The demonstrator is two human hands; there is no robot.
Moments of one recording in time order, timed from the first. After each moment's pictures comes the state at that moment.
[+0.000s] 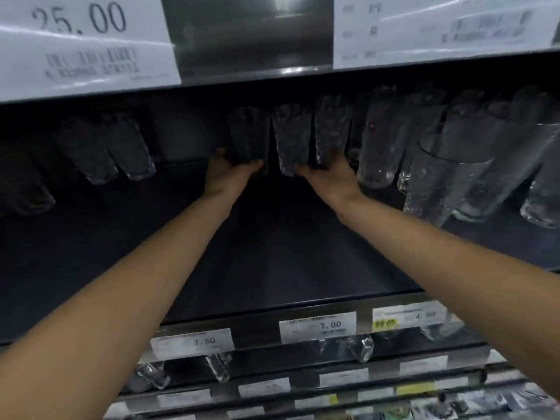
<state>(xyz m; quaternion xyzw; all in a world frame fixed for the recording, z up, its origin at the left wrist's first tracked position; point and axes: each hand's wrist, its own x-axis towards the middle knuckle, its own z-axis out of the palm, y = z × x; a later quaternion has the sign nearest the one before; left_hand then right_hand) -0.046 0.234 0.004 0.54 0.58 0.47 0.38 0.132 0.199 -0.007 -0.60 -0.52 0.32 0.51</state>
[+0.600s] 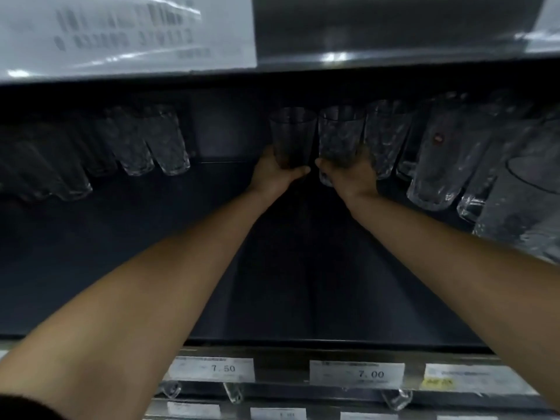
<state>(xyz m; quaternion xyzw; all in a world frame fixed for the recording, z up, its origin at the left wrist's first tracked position) -0.049 0.301 -0.030 0.64 0.53 0.45 0.34 0.109 0.282 -0.027 -0.62 -0.49 0.30 0.53</state>
